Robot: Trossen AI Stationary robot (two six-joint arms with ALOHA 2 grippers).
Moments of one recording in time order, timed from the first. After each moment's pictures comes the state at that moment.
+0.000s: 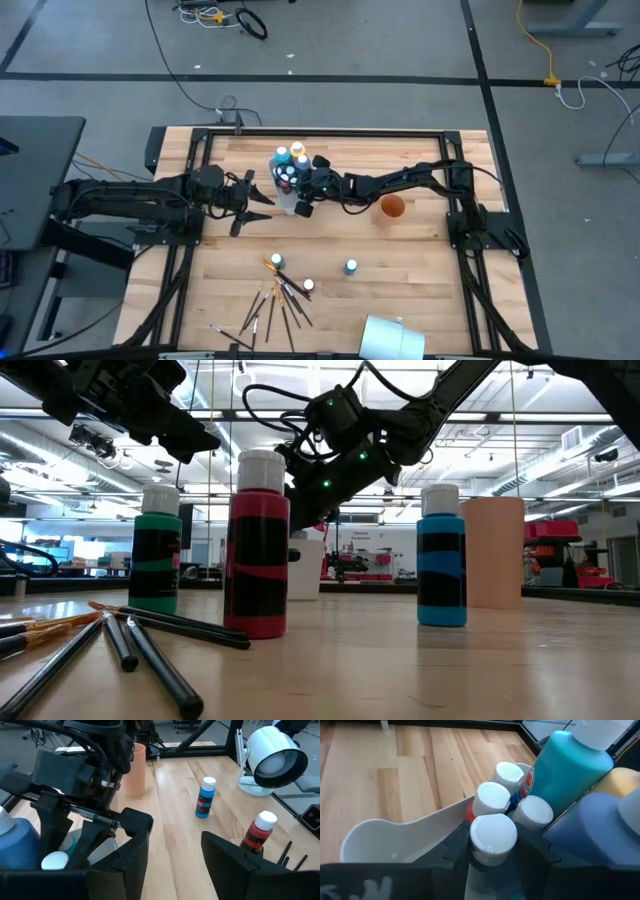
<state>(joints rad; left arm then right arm) 0.16 0.76 0.42 0.02 0.25 0.09 -0.15 2.08 1.28 0.33 0.29 -0.11</state>
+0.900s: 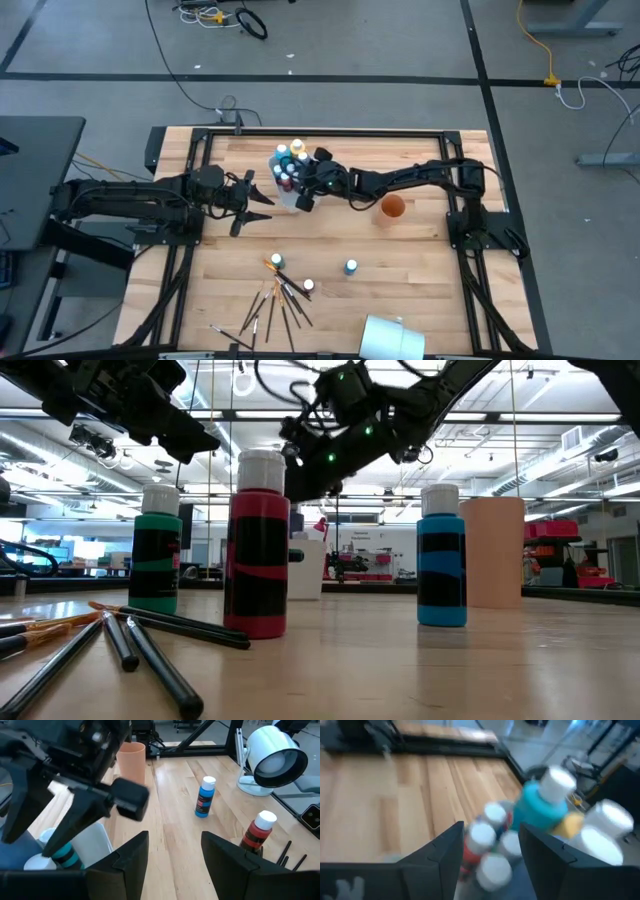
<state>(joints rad) 0.16 0.76 0.42 0.01 0.25 0.09 -0.13 1.98 1.28 0.34 0.30 -0.17</state>
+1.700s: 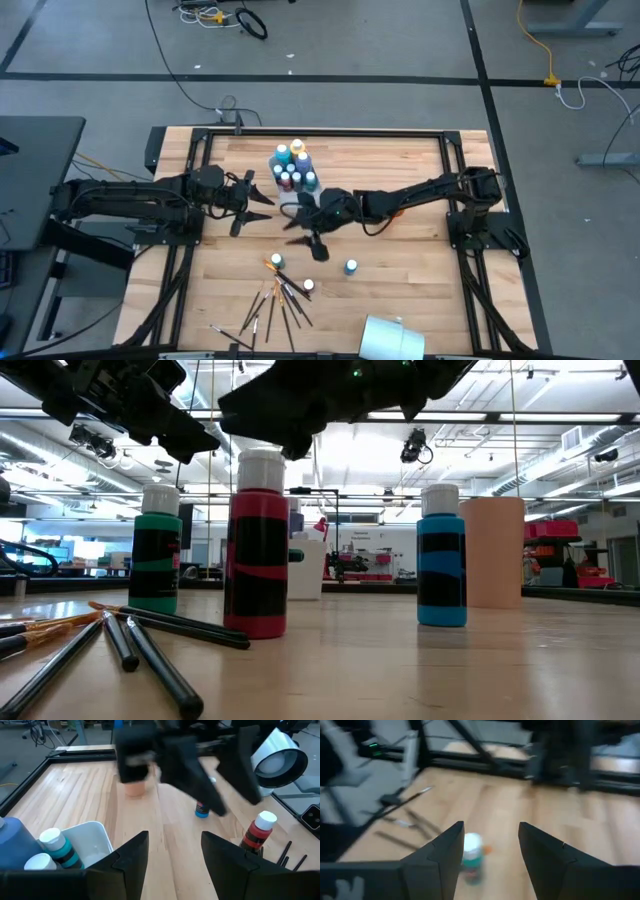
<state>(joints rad) 0.16 0.76 0.42 0.01 0.25 0.09 0.07 1.90 1.28 0.26 -0.23 -0.06</state>
